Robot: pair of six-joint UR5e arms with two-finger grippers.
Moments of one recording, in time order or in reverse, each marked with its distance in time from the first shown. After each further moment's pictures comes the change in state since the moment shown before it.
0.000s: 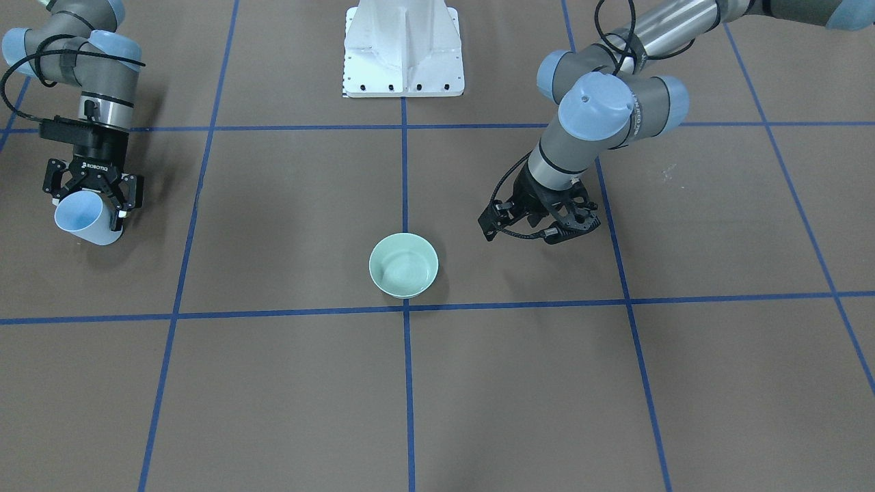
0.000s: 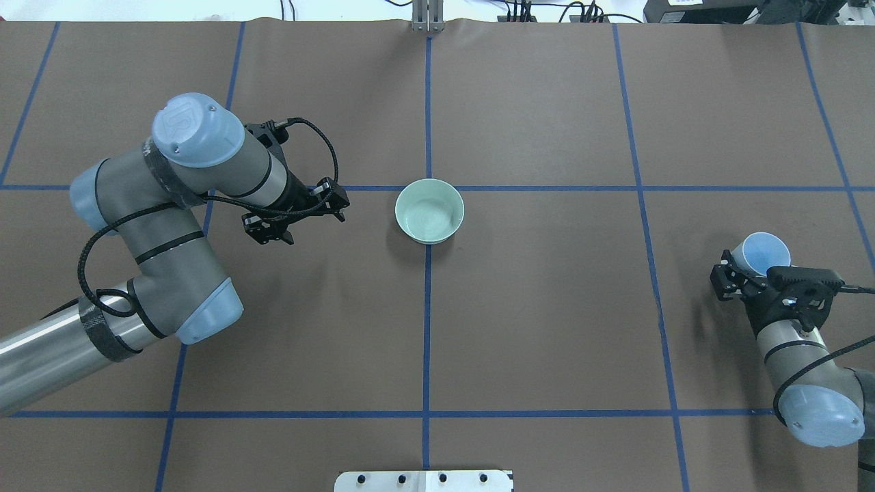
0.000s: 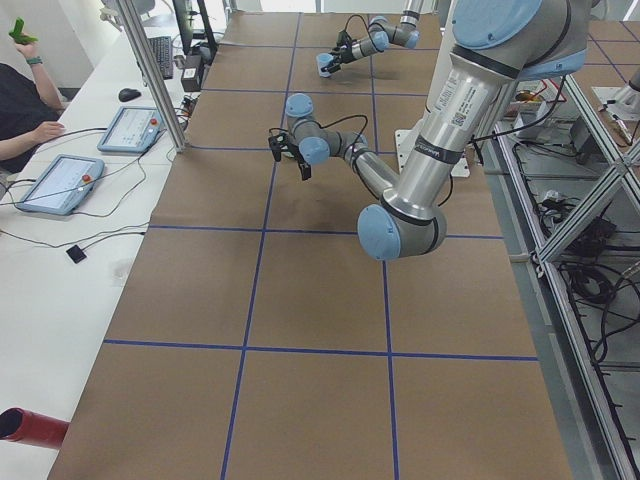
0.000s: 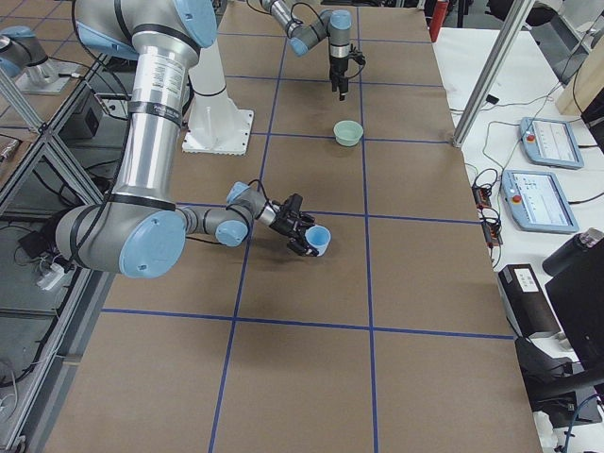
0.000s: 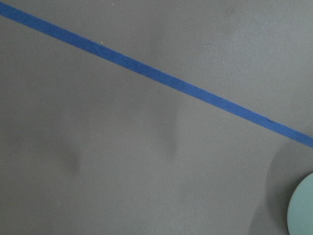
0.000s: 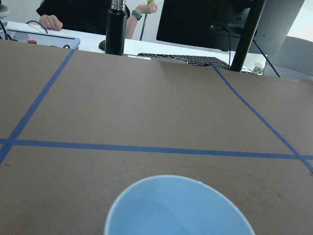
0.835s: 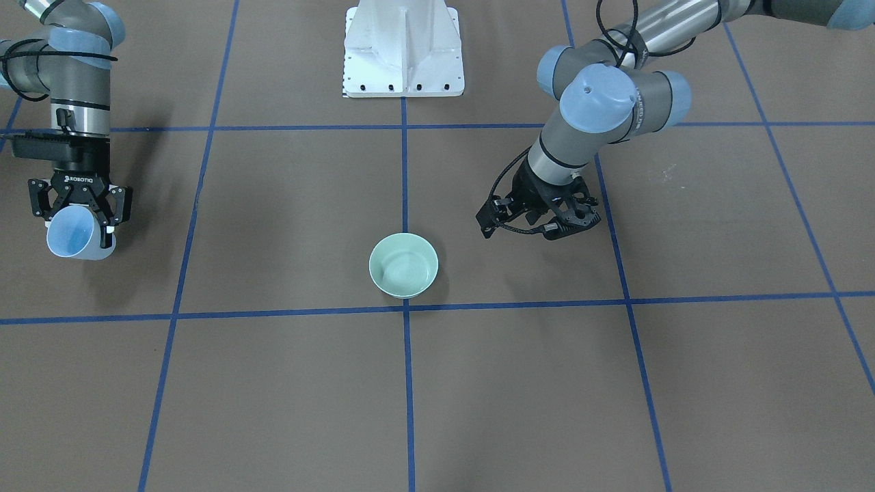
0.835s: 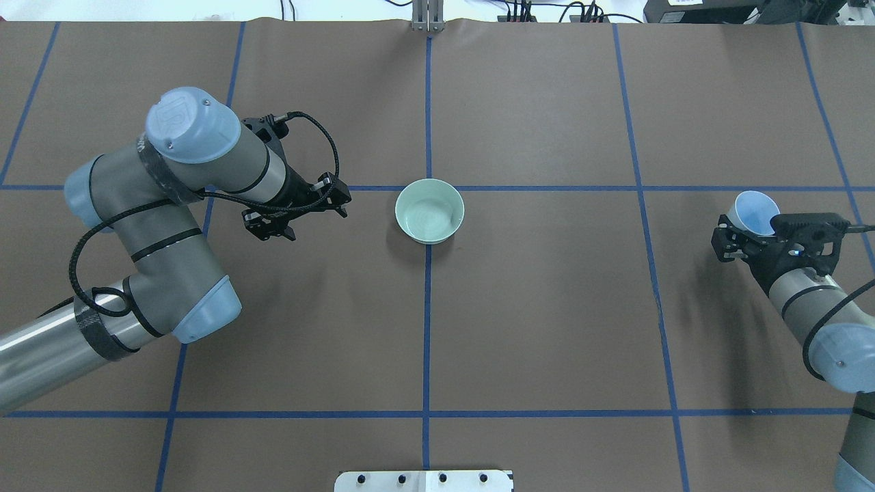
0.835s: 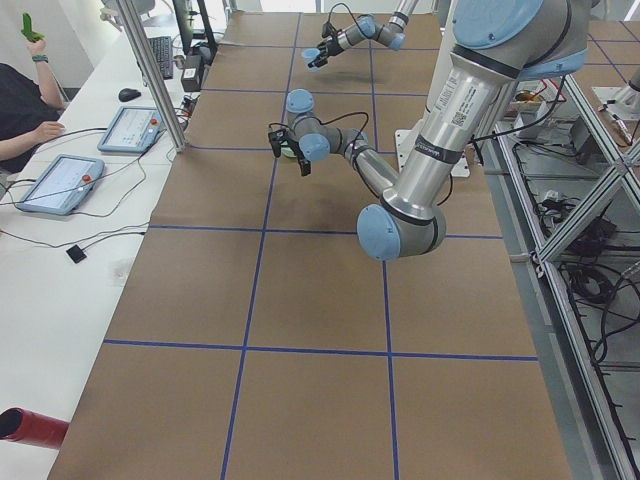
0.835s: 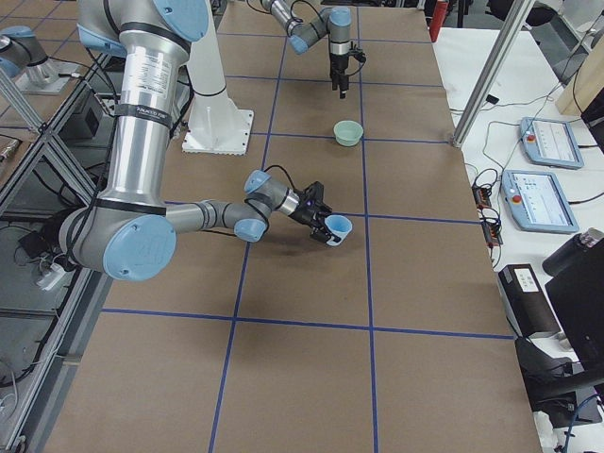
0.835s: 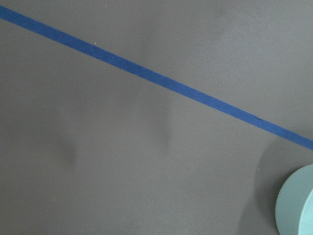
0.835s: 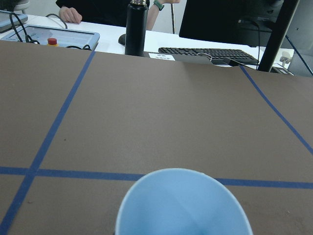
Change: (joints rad) left arm -0.013 0.000 -0.032 0.000 0.000 0.004; right arm 0.221 0.063 0.028 0.214 0.285 -0.347
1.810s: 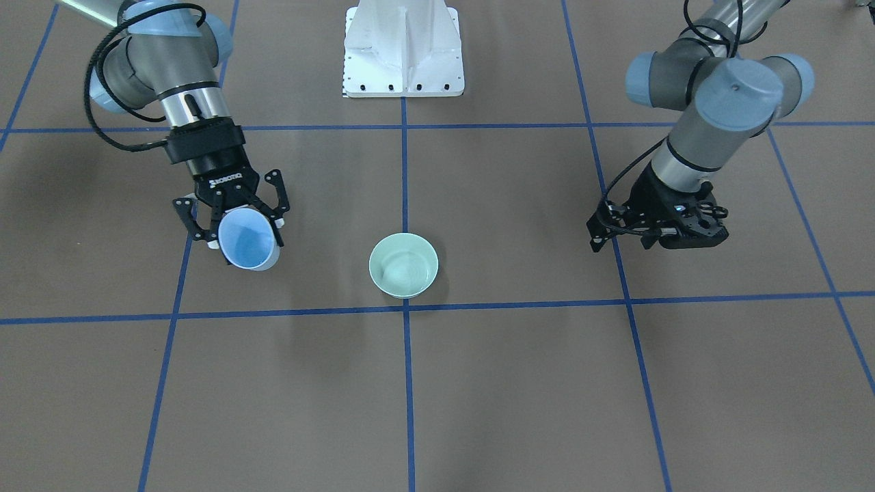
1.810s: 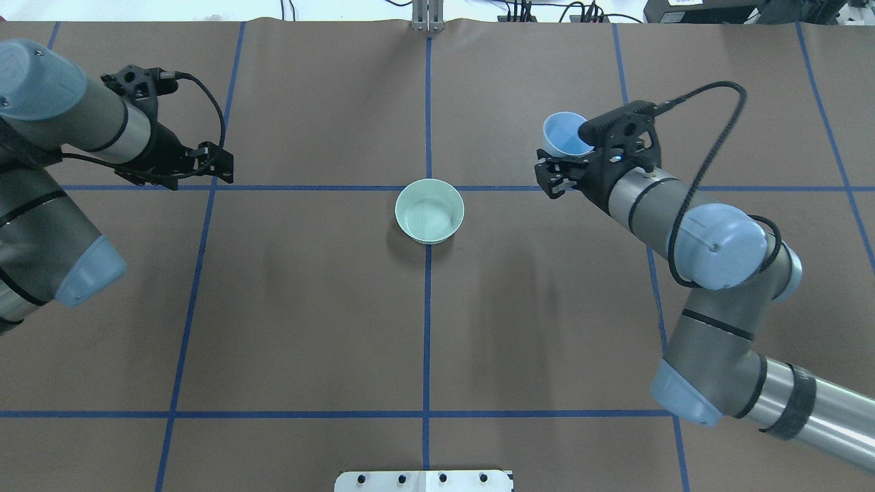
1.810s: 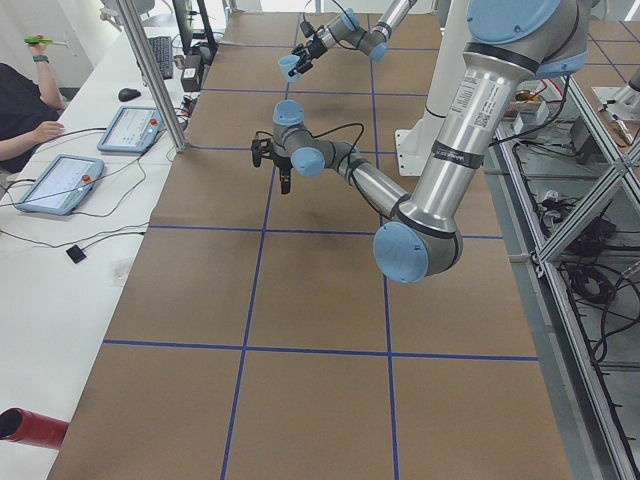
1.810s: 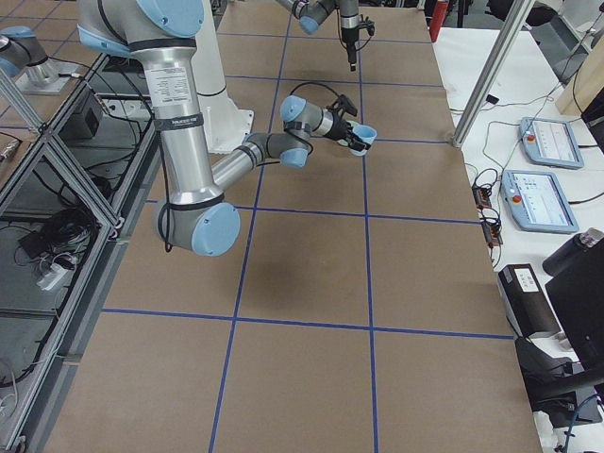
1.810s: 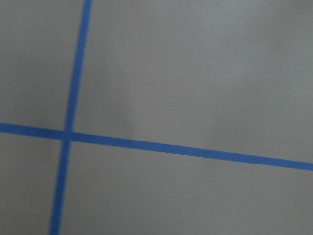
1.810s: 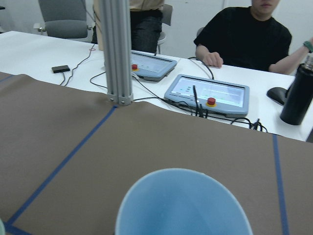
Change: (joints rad) left arm -0.211 0.224 -0.080 -0.004 -0.018 0.496; right arm 0.072 0.530 0.052 -0.237 0.303 -0.437
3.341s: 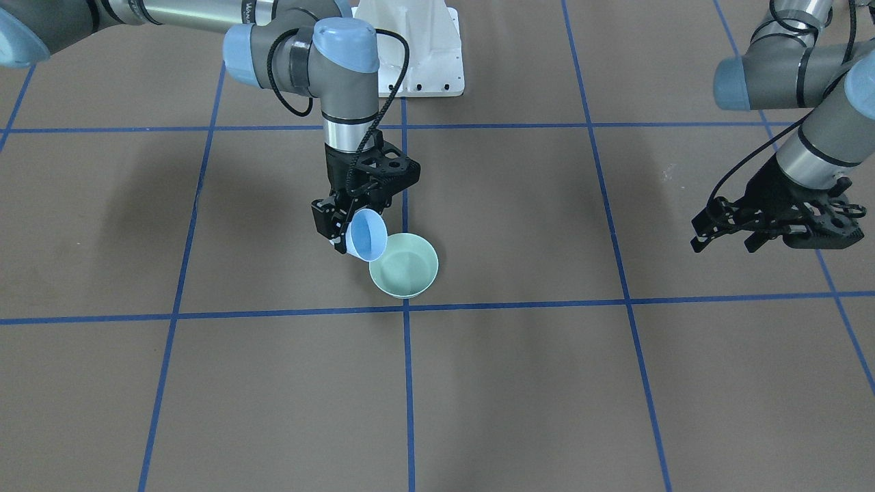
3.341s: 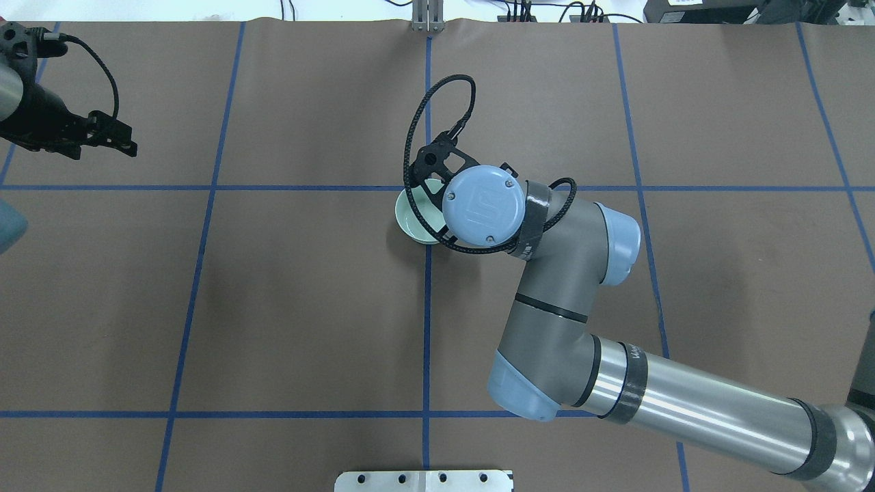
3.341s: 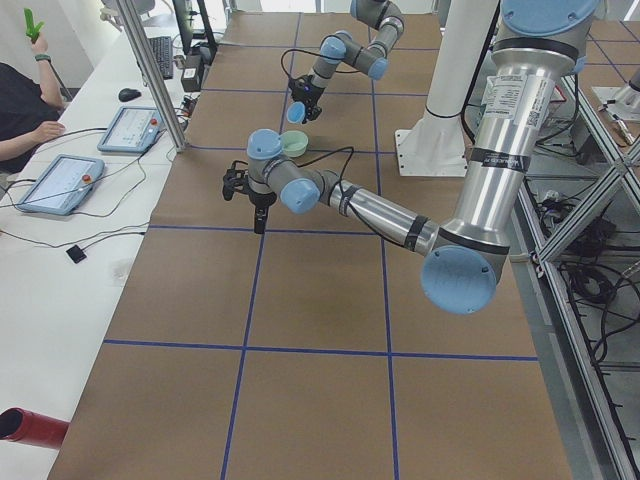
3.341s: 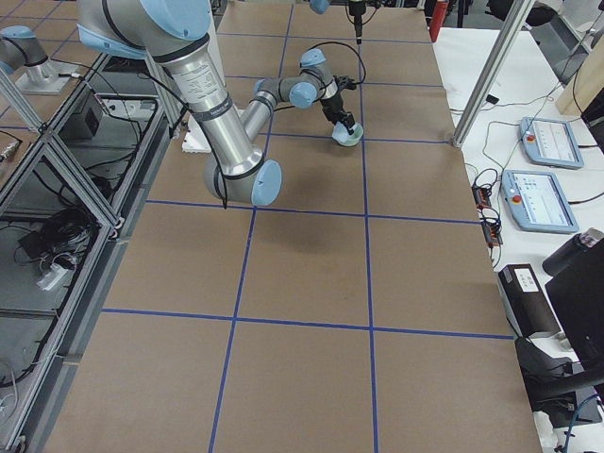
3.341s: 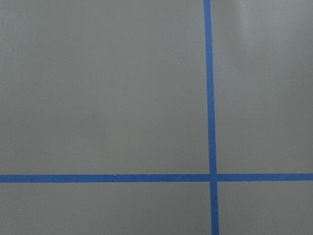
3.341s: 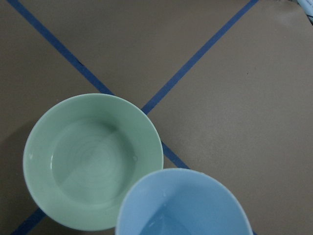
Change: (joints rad) left arm -0.187 0.094 -0.003 0.005 -0.120 0.226; right arm -0.086 0.404 -0.168 -0.755 0.179 -0.290
